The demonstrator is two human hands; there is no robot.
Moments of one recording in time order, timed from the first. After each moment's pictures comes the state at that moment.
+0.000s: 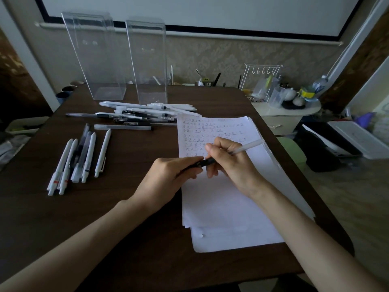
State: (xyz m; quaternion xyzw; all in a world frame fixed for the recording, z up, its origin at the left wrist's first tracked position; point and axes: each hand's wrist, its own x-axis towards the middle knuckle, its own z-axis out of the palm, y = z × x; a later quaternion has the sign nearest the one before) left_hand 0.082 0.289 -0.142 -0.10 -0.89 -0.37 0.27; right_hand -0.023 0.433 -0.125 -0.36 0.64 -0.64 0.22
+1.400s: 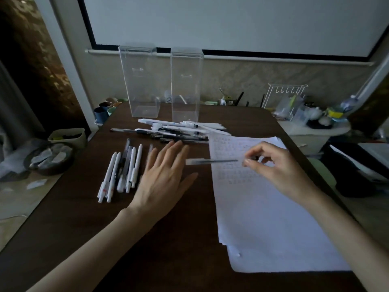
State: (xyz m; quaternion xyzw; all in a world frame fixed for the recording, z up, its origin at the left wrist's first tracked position) left_hand 0.112 0.235 -0.126 0.10 -0.97 -0.03 0.24; right_hand -0.039 0.440 -0.094 -0.41 0.79 -0.46 0.06
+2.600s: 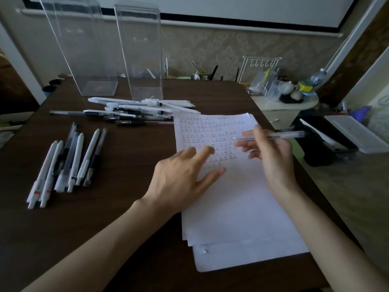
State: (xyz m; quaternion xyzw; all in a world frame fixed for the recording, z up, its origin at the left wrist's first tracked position) left_hand 0.056 0.306 -0.139 -0.02 -0.96 -0.16 0.25; right_hand -0.054 0.460 -0.124 -0.16 0.70 -0.69 0.00
